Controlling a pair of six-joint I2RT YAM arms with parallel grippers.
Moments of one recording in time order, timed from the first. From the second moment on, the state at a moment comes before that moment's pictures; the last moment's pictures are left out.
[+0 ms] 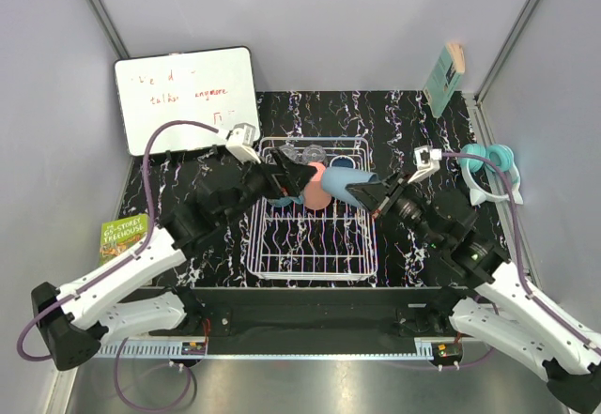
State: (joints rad) left arm -0.85 1.00 0.92 -0.05 -0.16 -0.73; right arm 0.75 0.69 0.73 -0.03 0.00 0.81
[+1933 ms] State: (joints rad) left arm -0.82 1.23 1.08 -0.71 -0.44 -0.72; right arm -0.01 2.64 2.73 -1.17 0.33 0.60
